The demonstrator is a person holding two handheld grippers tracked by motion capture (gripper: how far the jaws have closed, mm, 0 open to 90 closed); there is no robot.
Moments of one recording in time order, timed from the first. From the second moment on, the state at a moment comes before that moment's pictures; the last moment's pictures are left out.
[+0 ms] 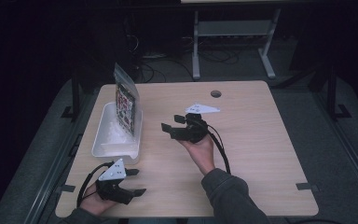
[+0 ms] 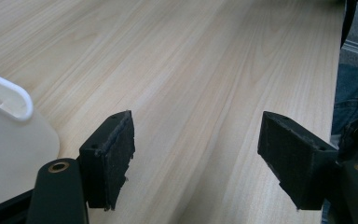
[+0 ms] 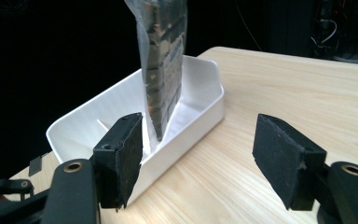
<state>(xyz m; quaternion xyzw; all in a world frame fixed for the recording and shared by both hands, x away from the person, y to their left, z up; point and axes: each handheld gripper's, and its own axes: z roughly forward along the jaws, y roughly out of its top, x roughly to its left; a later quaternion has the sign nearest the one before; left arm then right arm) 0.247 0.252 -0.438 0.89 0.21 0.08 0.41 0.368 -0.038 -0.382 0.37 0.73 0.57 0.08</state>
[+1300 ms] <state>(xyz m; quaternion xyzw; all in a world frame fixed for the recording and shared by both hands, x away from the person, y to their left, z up) 0.248 0.248 -0.439 0.89 0.21 0.08 0.40 0.338 -0.147 -0.402 0.40 0.74 0.54 0.05</state>
